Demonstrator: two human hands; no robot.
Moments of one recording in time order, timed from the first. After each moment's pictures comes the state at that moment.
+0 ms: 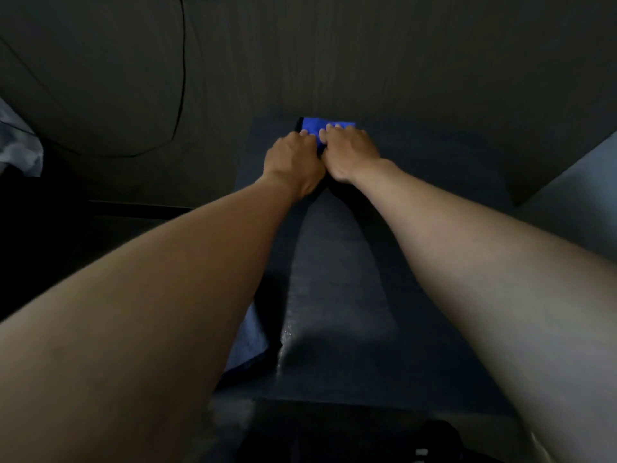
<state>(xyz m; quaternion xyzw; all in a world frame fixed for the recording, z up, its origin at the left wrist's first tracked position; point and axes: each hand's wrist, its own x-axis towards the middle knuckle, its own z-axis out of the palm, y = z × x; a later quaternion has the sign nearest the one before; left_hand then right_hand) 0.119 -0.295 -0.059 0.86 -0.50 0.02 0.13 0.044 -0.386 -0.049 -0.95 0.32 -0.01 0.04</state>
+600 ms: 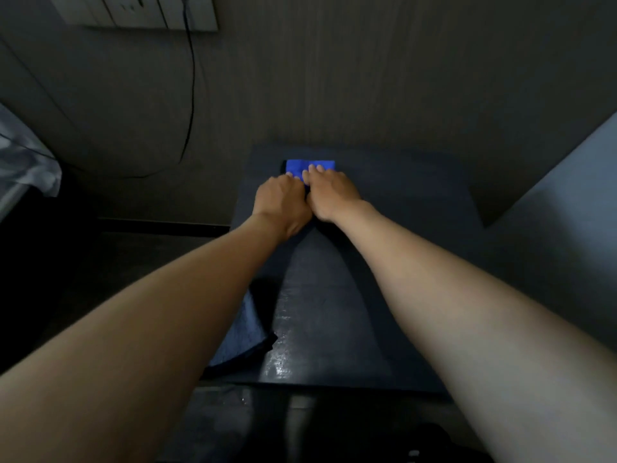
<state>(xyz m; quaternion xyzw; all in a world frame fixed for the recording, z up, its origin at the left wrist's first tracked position) 0.085 -0.246 -0.040 0.85 -0.52 0.04 0.05 0.017 -0.339 -0.040 -0.95 0.30 0.00 0.08</state>
